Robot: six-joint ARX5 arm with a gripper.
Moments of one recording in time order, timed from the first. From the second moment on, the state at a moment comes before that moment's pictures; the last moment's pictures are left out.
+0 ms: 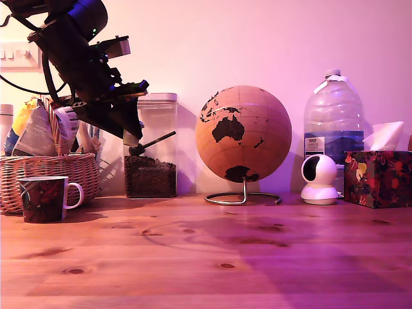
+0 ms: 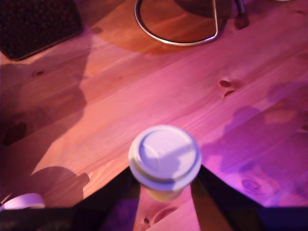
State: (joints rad) arm -0.33 1.76 1.36 -0.34 0.16 0.11
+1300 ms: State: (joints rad) arm -0.21 1.69 1.36 -0.38 0.15 0.06
